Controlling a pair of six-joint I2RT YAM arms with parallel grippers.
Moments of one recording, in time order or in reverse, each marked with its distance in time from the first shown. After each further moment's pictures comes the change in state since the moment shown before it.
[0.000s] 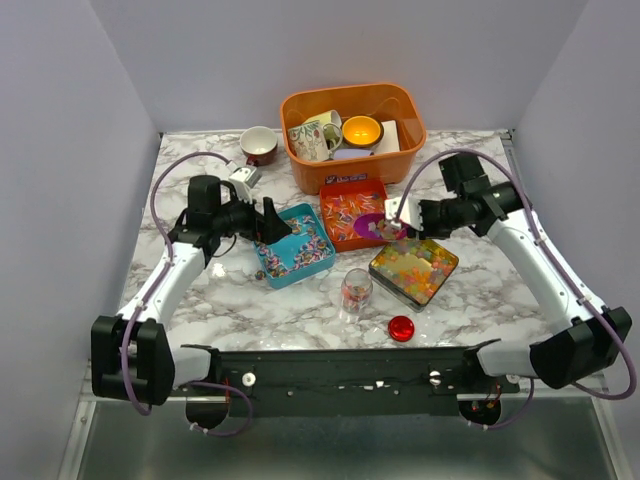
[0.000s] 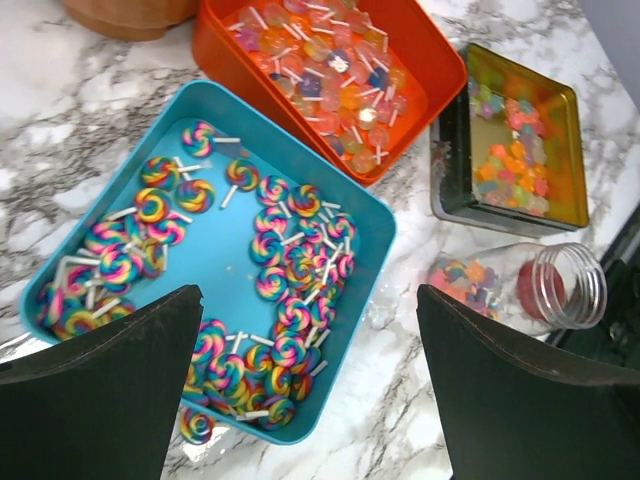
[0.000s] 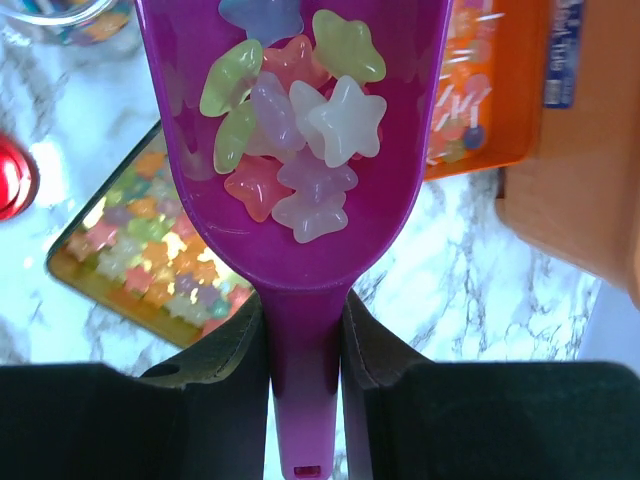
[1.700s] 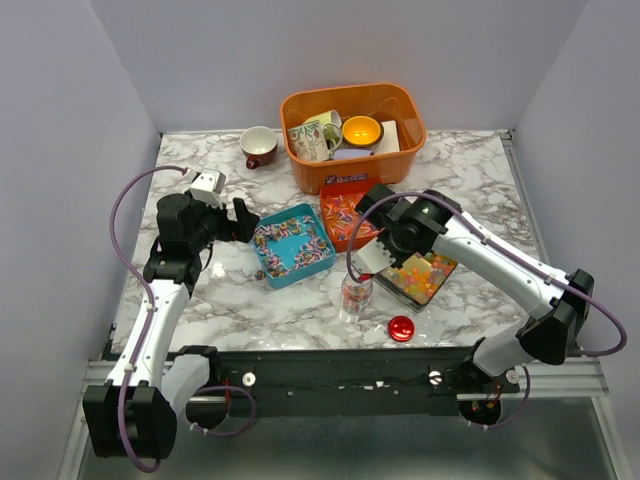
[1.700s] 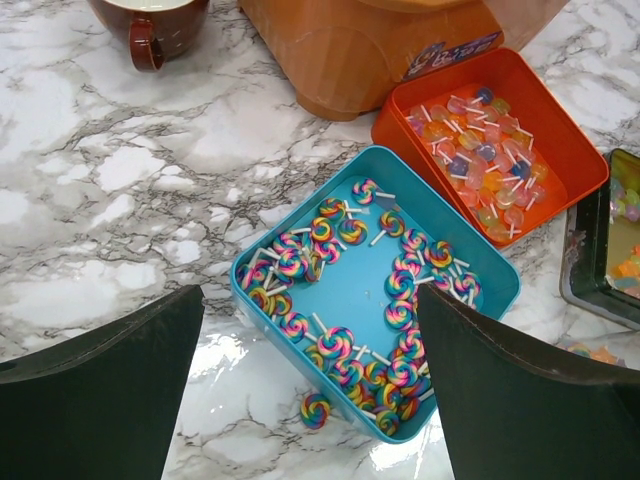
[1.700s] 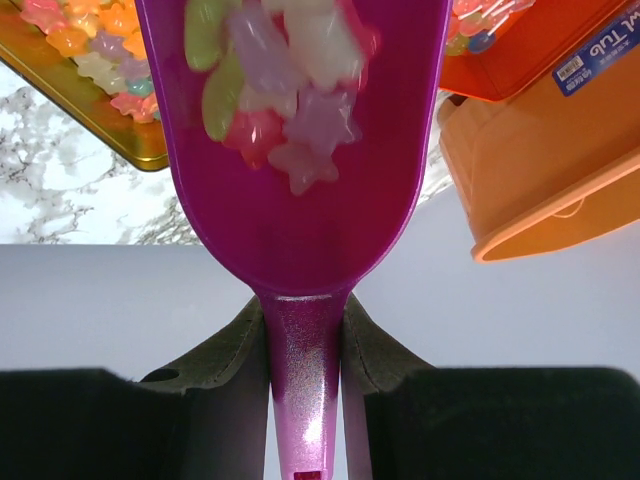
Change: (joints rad) left arm 0.109 -0.303 -0.127 0.054 -0.305 0.035; right arm 0.536 0.173 0.171 -0.290 0.847 -0.131
